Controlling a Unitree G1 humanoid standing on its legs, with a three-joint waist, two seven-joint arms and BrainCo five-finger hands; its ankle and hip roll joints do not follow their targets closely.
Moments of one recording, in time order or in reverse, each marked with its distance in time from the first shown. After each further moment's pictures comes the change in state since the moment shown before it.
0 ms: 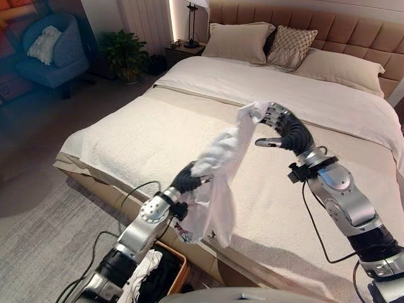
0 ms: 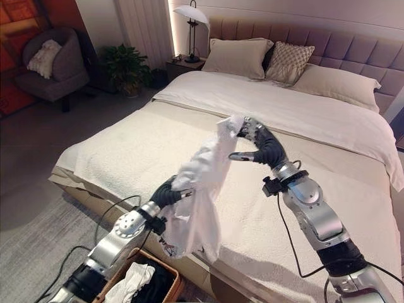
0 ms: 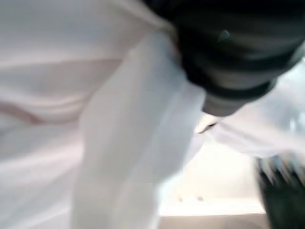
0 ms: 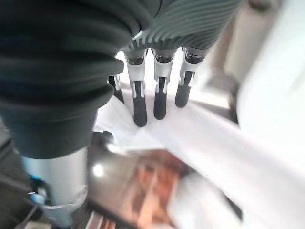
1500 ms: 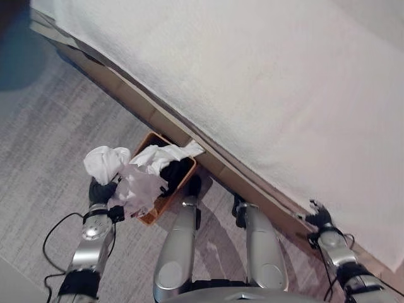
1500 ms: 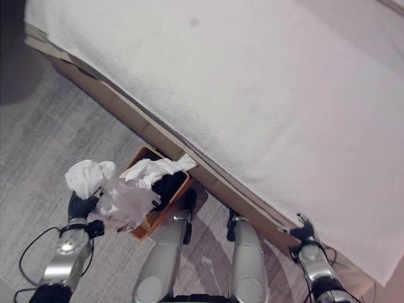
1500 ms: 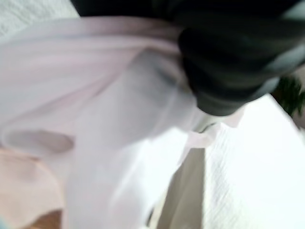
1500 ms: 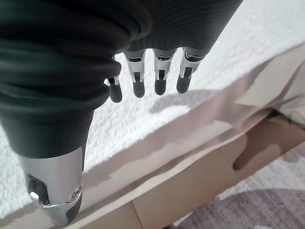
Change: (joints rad) left arm -0.080 -0.024 0.282 0.435 0.067 -0.125 0.423; right arm 0.035 0.197 0.032 1.077 -0.430 0.037 -0.285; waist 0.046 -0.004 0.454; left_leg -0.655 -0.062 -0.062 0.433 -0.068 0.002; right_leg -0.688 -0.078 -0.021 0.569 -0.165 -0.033
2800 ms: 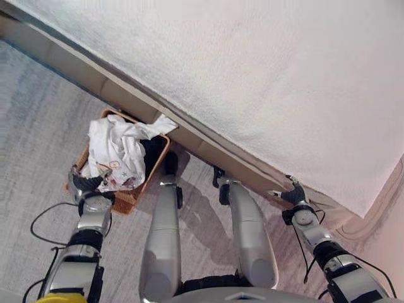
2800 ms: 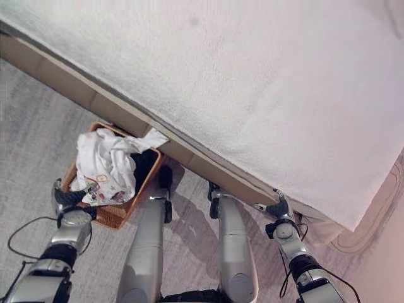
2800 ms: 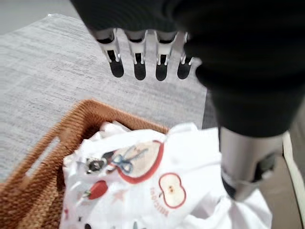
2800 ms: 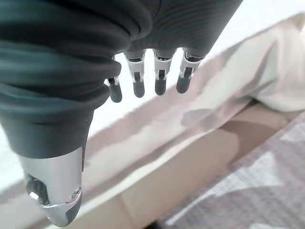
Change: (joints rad) left arm -0.218 0.037 0.049 0.479 0.014 0.076 0.258; right arm -0.082 0.079 0.141 0.000 0.078 -0.038 -0.097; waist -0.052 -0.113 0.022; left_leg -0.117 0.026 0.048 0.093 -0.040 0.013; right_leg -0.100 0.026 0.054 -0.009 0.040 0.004
